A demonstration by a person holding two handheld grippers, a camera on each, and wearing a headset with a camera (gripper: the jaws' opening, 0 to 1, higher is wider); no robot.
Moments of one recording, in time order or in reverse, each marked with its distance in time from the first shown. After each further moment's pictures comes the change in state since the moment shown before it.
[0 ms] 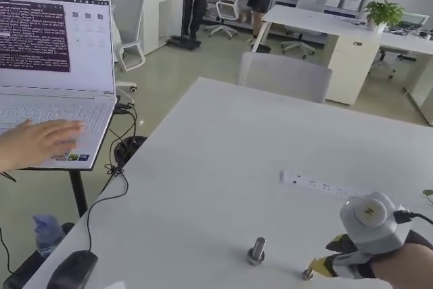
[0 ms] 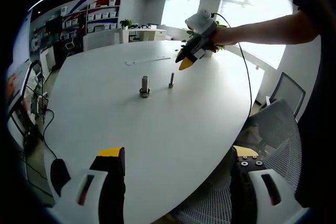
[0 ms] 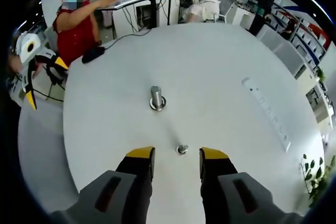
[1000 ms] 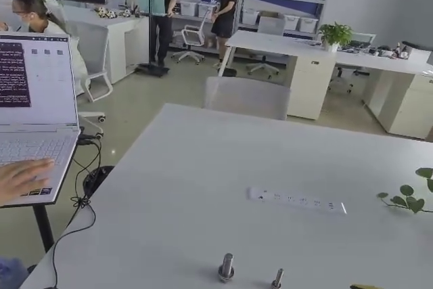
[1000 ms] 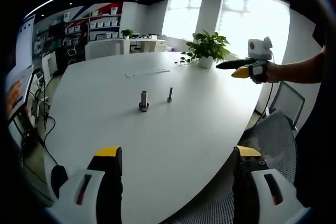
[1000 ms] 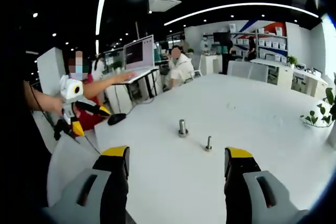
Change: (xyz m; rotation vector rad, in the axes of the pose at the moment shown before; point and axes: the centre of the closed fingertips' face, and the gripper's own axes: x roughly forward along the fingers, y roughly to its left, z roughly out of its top) left arm -0.007 -0.009 0.030 -0.043 -0.116 -0.010; right arm -0.124 0.084 -0.043 0.305 -0.562 -0.061
